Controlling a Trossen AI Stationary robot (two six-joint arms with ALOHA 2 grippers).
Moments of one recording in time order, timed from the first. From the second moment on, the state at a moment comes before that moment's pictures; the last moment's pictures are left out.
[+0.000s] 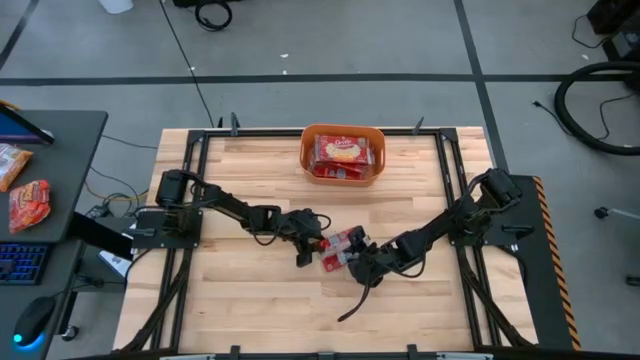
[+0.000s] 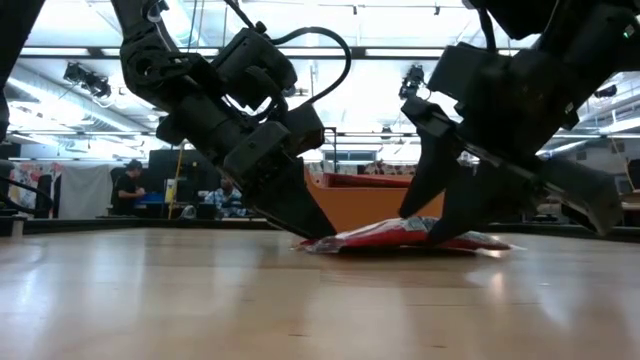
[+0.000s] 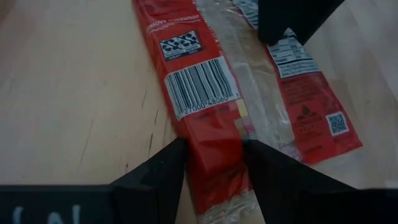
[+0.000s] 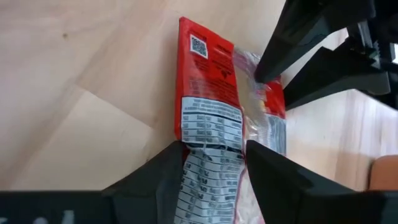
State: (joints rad) left arm -0.09 1.93 0.81 0.46 0.06 -0.21; right arm 0.43 1.78 0.82 0.00 0.49 -0.32
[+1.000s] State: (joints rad) left arm -0.26 1.80 0.81 0.40 -0.21 0.22; right arm 0.42 1.65 0.83 -0.06 0.45 0.04
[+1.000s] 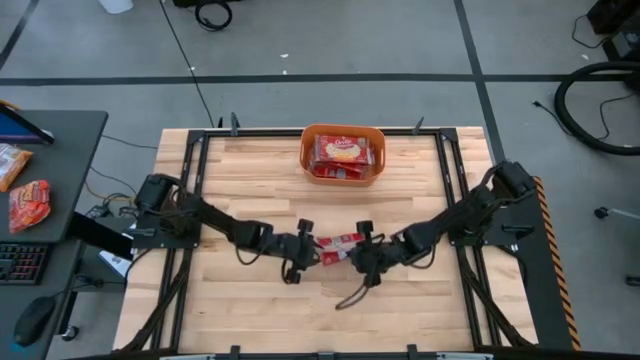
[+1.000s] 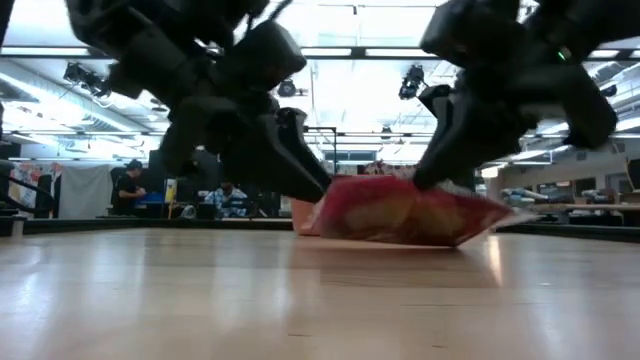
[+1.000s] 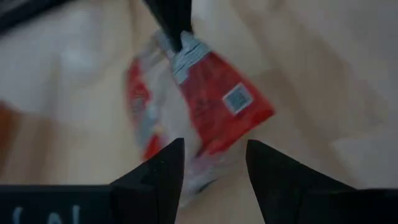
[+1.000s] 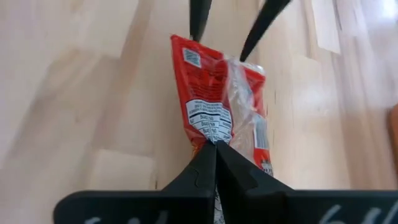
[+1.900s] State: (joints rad) left arm -0.30 1.81 0.81 0.45 -0.37 0.33; right arm 0.30 1.52 0.83 0.02 0.10 0.32
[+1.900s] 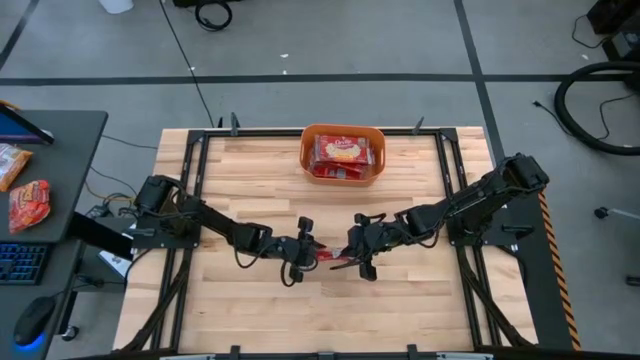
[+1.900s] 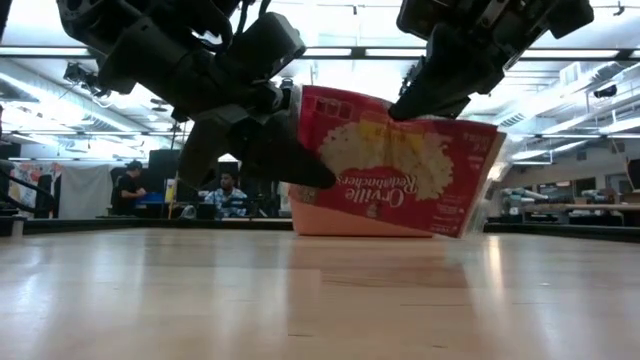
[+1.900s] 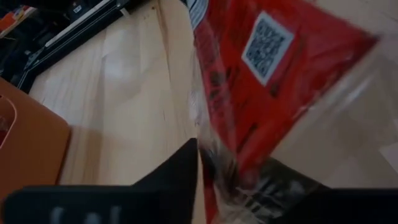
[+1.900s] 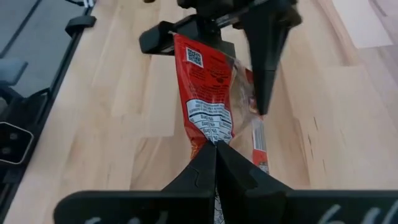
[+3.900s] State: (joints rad) left arm -0.25 1.76 0.81 0.43 -0.45 0.12; right arm 0.32 1.78 1.20 -0.60 0.38 0.22
